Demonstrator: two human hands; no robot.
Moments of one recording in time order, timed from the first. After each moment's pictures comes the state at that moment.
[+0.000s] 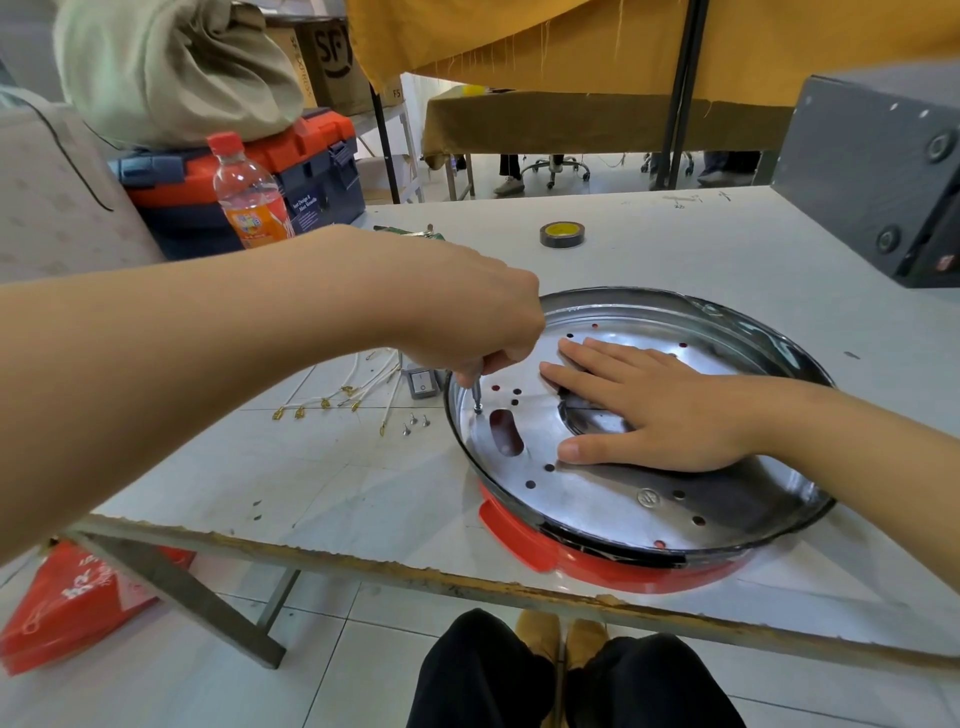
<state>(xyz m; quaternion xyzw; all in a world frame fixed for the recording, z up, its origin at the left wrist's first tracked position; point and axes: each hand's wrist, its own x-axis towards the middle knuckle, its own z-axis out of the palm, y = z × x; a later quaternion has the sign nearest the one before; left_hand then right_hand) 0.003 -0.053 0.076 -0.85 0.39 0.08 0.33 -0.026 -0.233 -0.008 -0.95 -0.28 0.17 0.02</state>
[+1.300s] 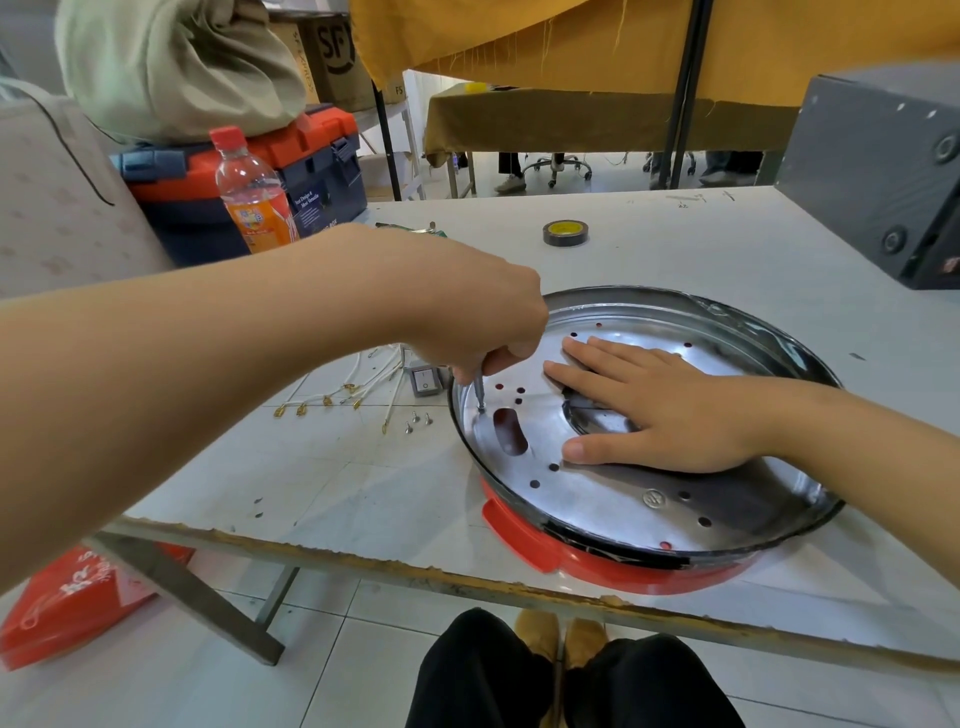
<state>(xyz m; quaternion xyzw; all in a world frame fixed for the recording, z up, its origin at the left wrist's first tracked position) 0.004 -0.052 0.075 -0.87 0.38 0.10 0.29 -0.028 -0.232 -0.006 -0.95 -0.27 0.17 0.01</state>
